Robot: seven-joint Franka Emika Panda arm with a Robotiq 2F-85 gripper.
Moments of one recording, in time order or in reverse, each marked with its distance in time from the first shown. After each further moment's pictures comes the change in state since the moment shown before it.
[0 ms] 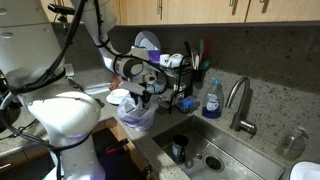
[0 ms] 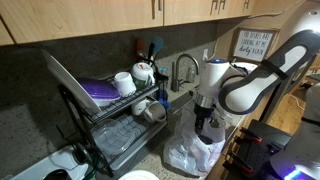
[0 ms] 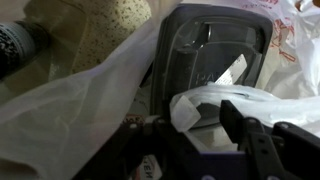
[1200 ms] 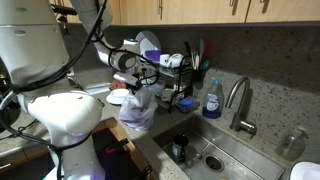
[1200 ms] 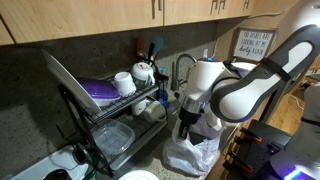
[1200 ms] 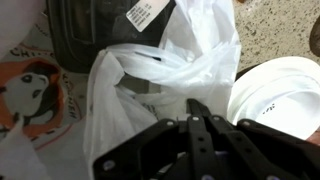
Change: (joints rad) arm 0.068 0.079 0.113 0.151 0.098 0.047 0.041
